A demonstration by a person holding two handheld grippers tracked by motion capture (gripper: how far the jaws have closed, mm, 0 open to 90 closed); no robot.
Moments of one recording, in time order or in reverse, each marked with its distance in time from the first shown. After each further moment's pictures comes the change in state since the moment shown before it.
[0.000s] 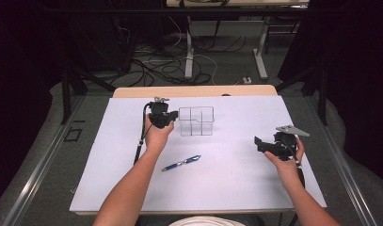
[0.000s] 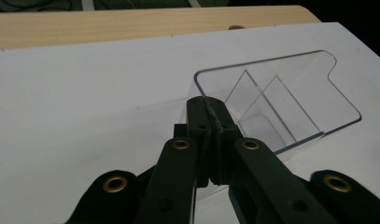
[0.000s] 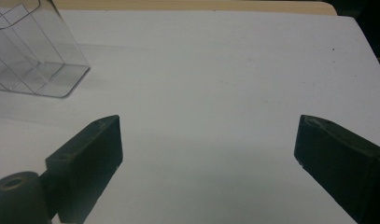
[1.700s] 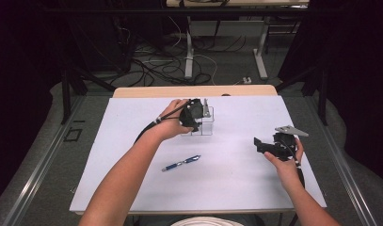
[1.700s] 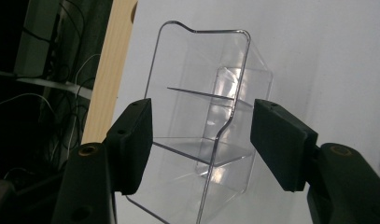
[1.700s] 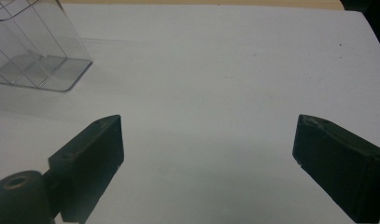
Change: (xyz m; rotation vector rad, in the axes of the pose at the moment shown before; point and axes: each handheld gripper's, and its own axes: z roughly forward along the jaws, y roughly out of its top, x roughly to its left) left arm -0.093 0.029 0.019 0.300 -0.018 1.129; right arm 0.000 -0.002 0.002 0.018 0.012 -0.005
